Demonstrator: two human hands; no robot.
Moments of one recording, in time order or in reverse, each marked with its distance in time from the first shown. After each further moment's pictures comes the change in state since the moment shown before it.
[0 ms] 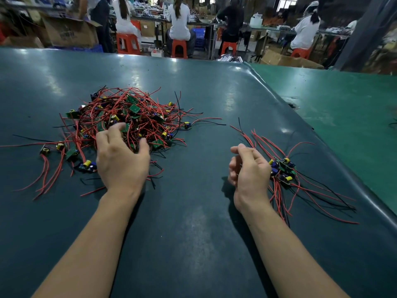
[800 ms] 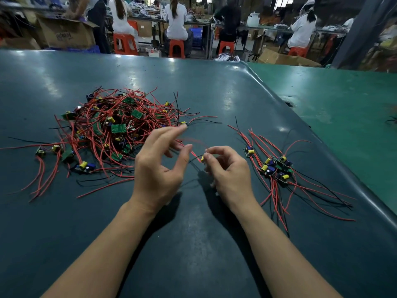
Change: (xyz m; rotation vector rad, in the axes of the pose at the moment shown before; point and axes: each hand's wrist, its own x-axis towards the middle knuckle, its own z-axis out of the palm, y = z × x) left_hand -0.035 0.030 0.013 -0.585 -0.097 0.623; right_hand -0.006 0.013 0.003 -0.487 -0.274 -0.271
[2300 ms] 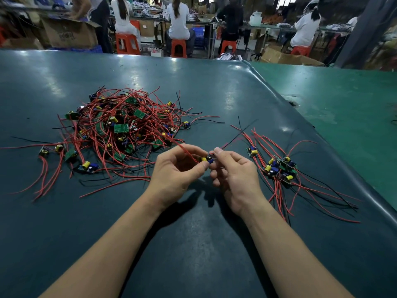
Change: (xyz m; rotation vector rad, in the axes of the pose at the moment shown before) left_hand -0.004 0.010 0.012 -0.568 -0.274 -0.588; right_hand 0.003 -0.014 -0.001 0.544 -0.035 0.421
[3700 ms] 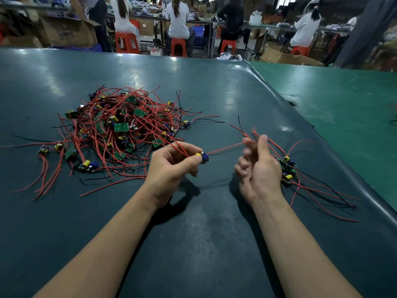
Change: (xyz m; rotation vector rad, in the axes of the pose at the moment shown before) left_hand 0.004 -0.003 -0.006 -0.233 0.015 -0.097; right_hand 0.013 -0.020 -0.020 0.322 0.216 -0.079
